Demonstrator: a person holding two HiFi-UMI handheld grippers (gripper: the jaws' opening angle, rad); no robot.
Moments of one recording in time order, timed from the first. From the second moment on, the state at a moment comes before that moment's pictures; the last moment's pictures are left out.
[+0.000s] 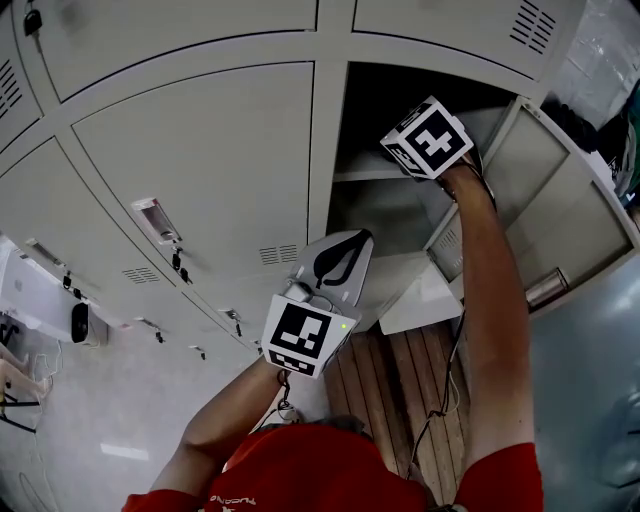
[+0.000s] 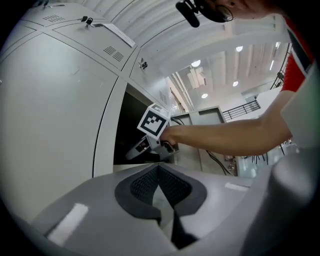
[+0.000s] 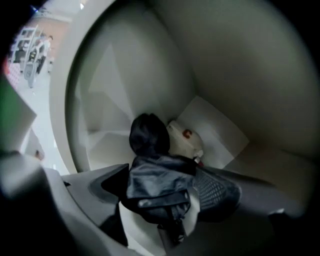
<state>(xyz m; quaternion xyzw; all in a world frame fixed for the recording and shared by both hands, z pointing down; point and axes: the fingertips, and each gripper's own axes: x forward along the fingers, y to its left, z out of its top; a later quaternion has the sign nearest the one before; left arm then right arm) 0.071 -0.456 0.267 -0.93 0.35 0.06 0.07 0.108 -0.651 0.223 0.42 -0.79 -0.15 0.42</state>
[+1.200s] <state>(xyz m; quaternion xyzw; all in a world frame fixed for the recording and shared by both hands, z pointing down) 0.054 -0.430 0.237 -0.93 0.35 0.10 0.08 0.143 -0.425 0.109 0.52 -0.83 -0.21 -0.05</state>
